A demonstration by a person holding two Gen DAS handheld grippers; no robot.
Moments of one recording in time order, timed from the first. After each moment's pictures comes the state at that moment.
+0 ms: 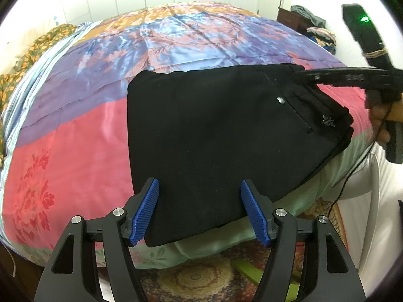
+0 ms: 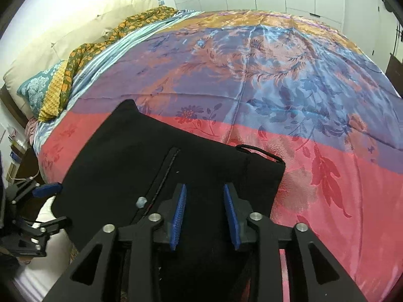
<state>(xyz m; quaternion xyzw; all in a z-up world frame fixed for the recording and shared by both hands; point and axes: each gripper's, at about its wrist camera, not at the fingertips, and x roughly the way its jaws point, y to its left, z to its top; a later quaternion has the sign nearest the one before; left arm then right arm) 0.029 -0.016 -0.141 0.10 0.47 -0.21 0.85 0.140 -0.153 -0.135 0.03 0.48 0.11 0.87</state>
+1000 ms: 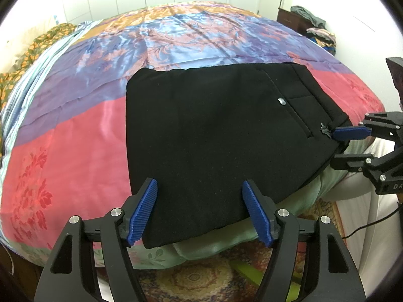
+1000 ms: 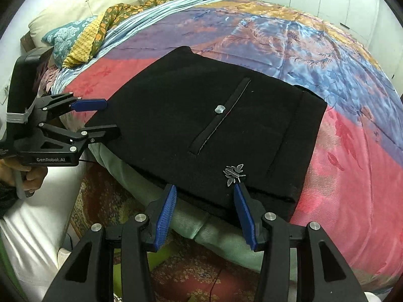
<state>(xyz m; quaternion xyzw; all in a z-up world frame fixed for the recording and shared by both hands) 0.029 -0.017 -0.143 0.10 0.47 -0.21 0.85 0.045 -0.102 -0.148 -0.04 0.52 0.17 0.83</state>
